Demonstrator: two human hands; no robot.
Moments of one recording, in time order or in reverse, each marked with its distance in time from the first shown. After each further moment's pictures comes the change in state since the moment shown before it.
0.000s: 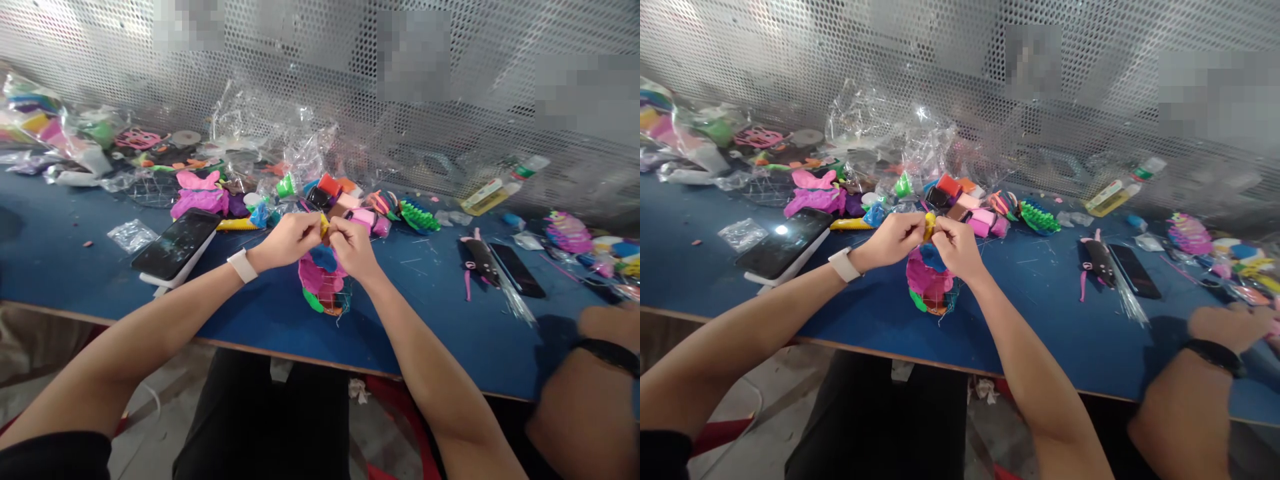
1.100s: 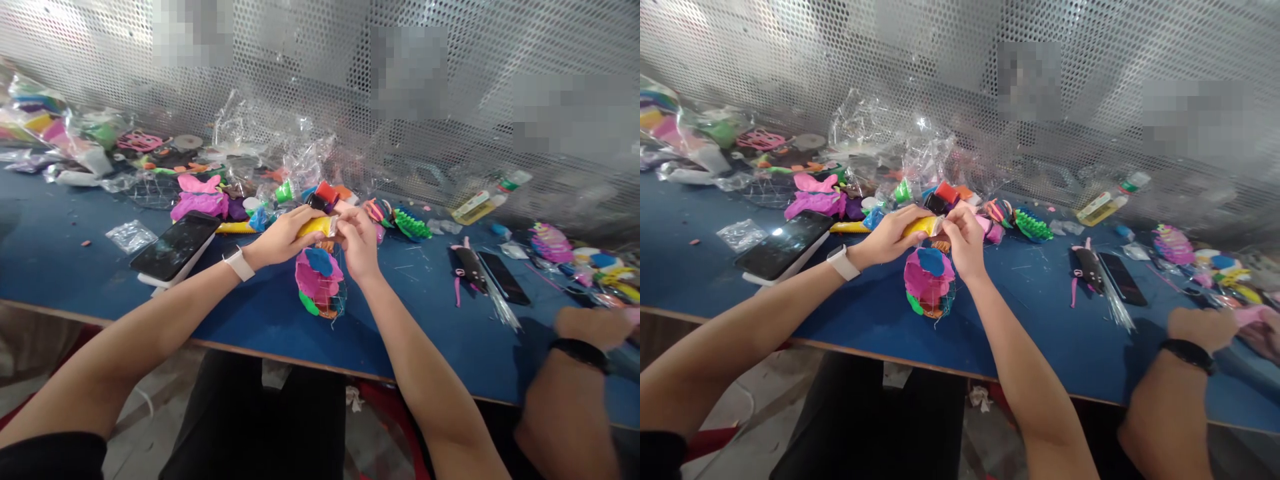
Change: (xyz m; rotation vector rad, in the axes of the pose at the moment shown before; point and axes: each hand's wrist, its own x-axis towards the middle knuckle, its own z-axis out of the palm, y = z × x) left_hand -0.002 -0.024 -0.008 0.029 0.013 0.128; right_hand 0.006 0.012 -0.005 0.339 0.196 0.129
